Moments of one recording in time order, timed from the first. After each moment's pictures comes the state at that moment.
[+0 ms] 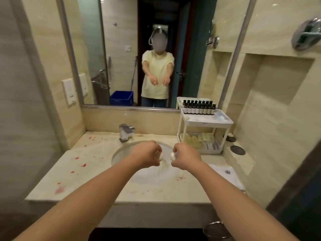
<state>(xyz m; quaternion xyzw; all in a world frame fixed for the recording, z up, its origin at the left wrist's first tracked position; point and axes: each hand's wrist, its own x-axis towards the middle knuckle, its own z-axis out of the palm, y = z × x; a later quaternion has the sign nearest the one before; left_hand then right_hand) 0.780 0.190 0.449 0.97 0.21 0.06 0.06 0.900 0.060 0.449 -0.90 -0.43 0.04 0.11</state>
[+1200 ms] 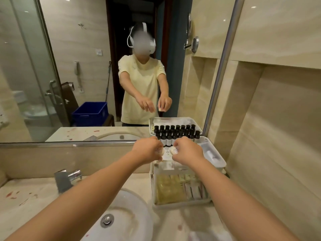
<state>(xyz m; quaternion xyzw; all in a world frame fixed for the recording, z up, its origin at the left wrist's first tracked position) 1.150 0.317 0.489 0.99 0.15 0.05 0.02 1.254 0.178 0.485 -0.91 -0.39 -0.02 0.14</state>
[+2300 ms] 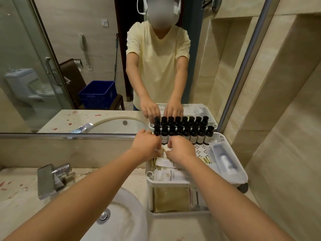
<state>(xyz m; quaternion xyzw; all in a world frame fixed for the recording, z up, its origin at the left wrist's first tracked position) 1.242 0.373 0.422 0.98 0.18 0.06 -0.08 1.340 0.259 0.417 -0.89 -0.42 0.06 0.14</state>
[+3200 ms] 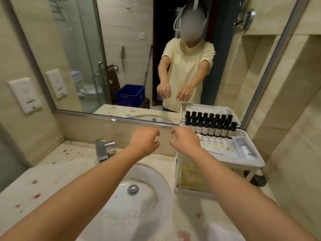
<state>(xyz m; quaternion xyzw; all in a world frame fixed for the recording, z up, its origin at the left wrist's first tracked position) 1.070 0.340 0.447 0.94 0.32 0.15 0.00 1.215 0.248 0.452 -0.84 -0.52 0.00 0.16</state>
